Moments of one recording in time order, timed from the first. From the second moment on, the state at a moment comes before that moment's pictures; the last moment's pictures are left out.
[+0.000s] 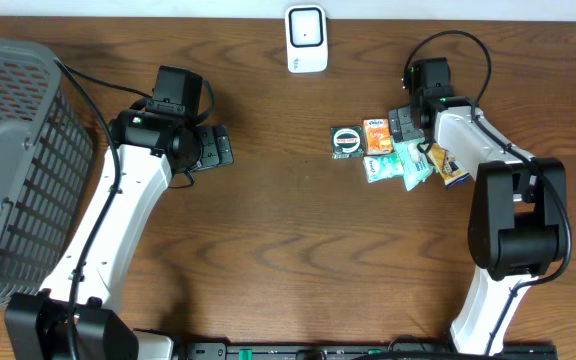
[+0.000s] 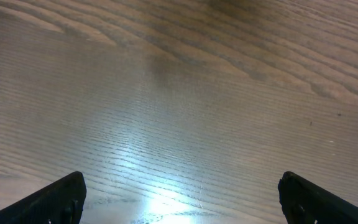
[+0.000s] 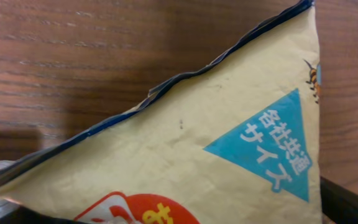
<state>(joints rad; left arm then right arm) -0.19 1.55 1.32 -1.01 -0.06 -0.41 0.11 2.07 1.39 -0.42 0.26 -0.11</state>
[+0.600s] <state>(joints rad) -0.19 1.55 1.32 -1.01 -0.06 -0.41 0.07 2.09 1.48 -0.61 0.27 -0.04</state>
